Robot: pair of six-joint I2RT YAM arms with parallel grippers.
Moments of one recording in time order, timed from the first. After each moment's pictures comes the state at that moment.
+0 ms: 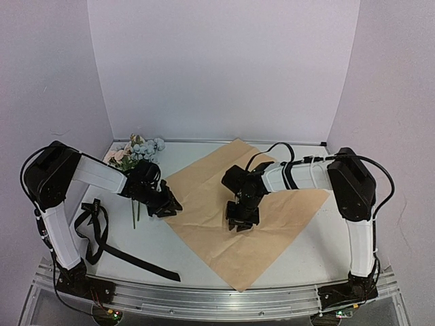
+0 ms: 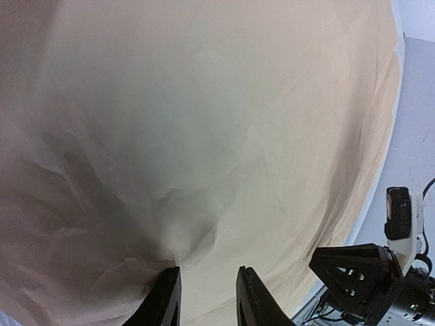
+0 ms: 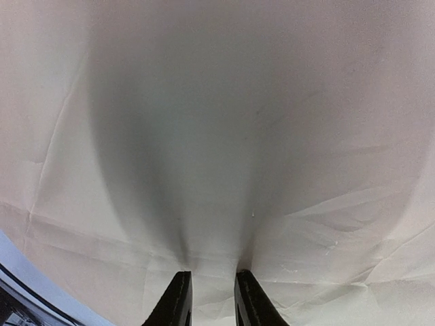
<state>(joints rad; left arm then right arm) -0.52 1.84 0.92 -0.07 0.47 -0.91 0.87 2.11 1.49 -0.75 -0.15 0.93</state>
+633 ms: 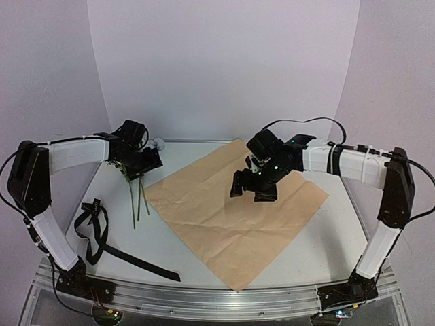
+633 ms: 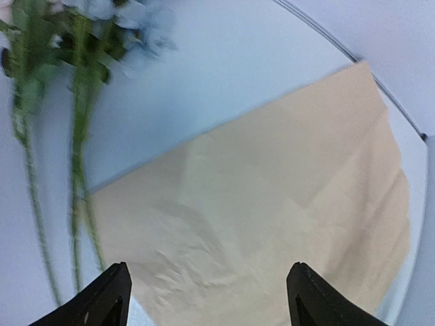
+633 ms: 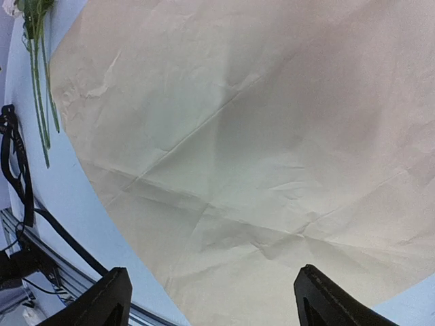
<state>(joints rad) -0.42 1.69 1.25 -0.46 -0.01 -0.75 0.79 1.78 1.46 -0.78 -0.13 0.72</state>
